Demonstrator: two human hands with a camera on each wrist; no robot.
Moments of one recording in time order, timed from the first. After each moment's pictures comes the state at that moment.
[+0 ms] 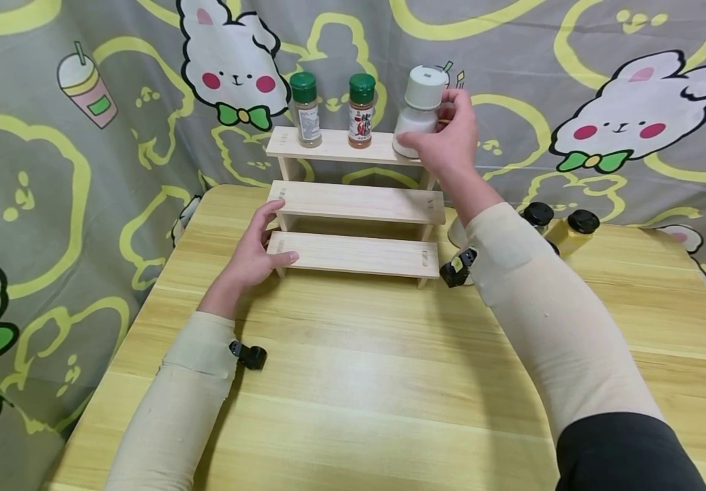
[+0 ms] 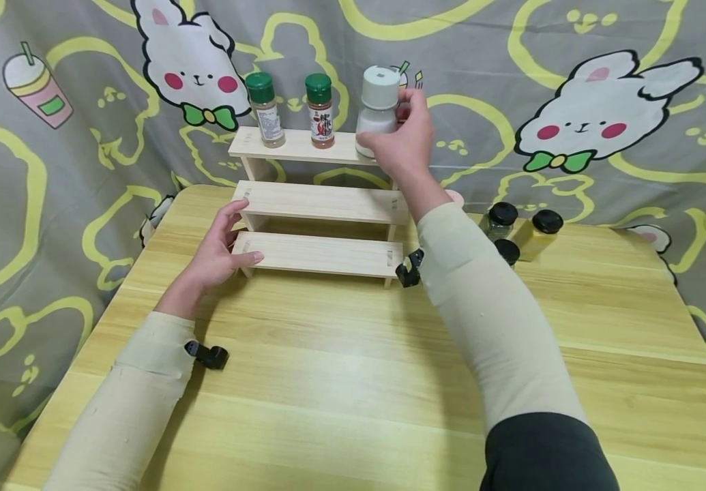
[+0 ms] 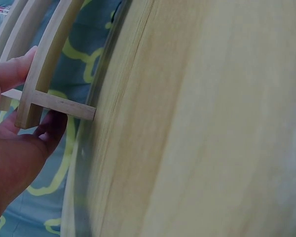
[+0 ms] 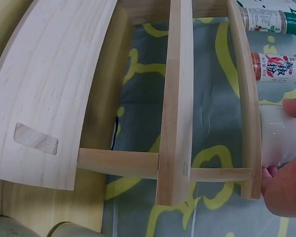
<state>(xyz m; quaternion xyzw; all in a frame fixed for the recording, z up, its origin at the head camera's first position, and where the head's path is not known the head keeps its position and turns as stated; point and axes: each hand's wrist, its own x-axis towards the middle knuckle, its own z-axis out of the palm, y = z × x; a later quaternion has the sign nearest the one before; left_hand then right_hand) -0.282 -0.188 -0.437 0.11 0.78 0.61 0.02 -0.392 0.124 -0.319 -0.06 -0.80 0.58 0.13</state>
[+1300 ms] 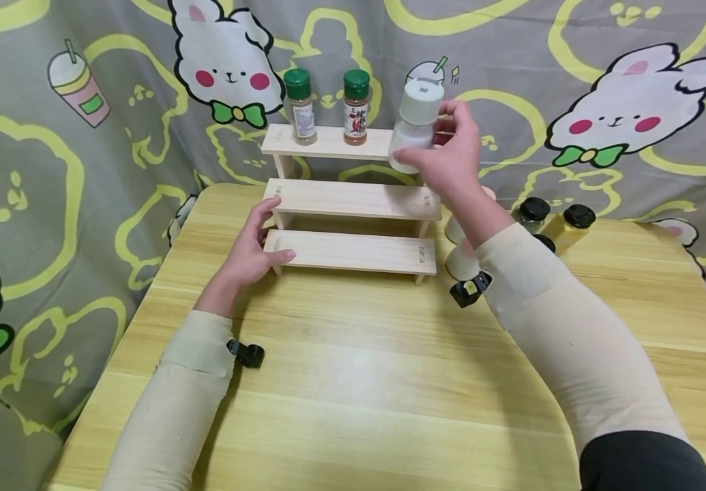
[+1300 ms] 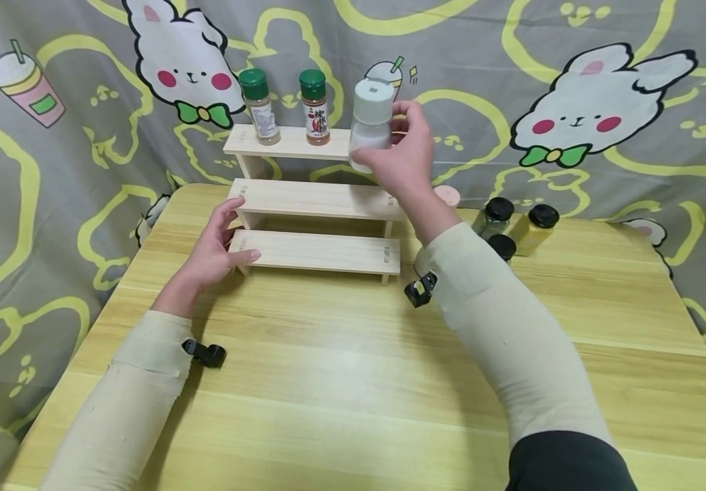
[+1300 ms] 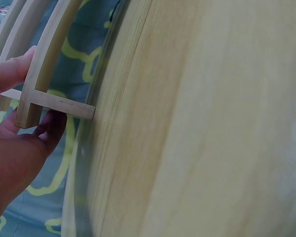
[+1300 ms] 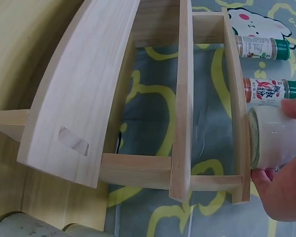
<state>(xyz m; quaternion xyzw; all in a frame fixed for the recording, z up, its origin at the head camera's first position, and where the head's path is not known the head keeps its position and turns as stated) -0.297 -0.195 -0.463 0.12 0.78 0.61 0.01 -0.353 0.129 -0.322 -0.04 -0.80 0.58 0.13</state>
